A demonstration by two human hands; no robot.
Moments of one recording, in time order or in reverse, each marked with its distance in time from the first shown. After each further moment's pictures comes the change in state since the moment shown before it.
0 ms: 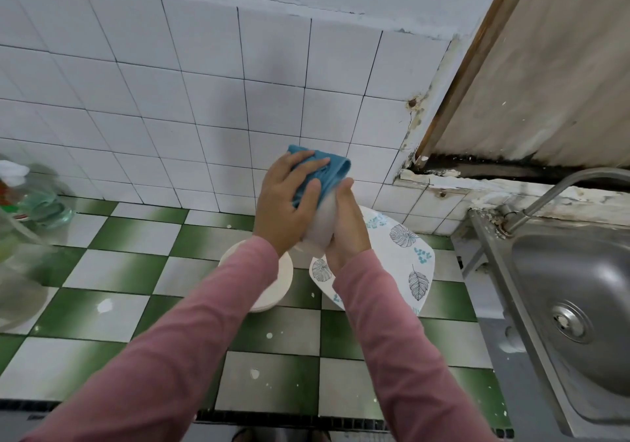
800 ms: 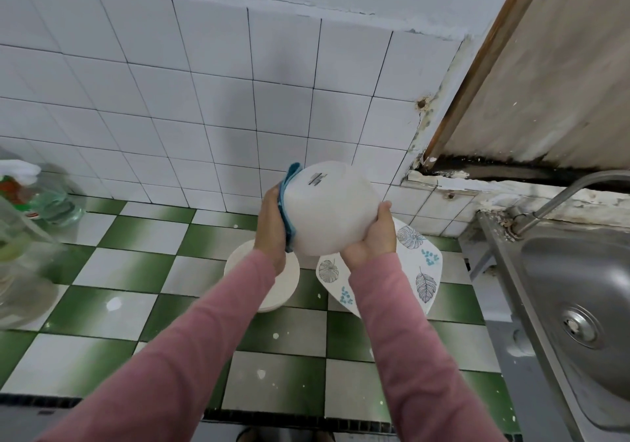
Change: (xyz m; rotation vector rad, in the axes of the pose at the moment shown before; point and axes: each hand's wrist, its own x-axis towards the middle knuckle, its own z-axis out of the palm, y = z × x) left_hand -0.017 0.007 -0.011 -0.711 0.012 -1.020; right_hand 0.017 0.001 -0.027 0.434 0.223 0.102
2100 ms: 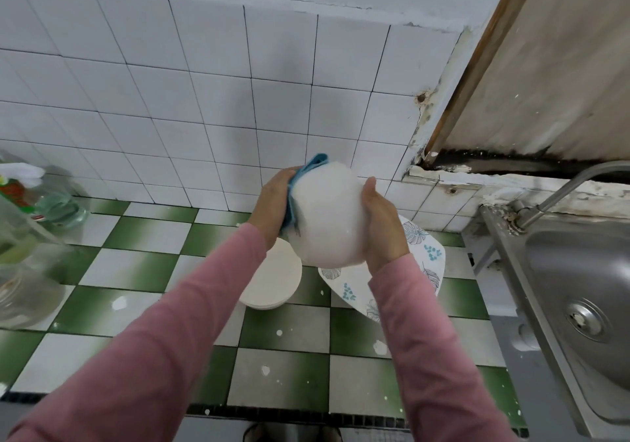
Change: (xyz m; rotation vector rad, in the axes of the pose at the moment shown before) left_hand 0.010 0.033 0.001 0.303 -0.078 0.085; right_hand -0.013 -0.018 -0.003 -0.727 -0.194 -0.257
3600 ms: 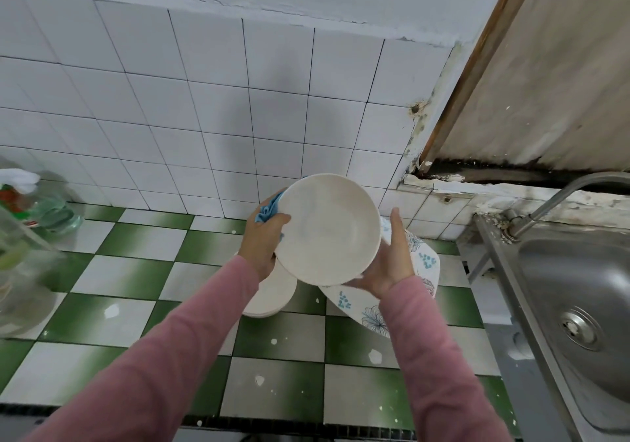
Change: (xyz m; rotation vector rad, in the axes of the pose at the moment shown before) left_hand -0.007 -0.040 -0.006 -0.288 0.105 -0.094; right_hand 0.017 0.044 -0.050 0.292 0.031 0.444
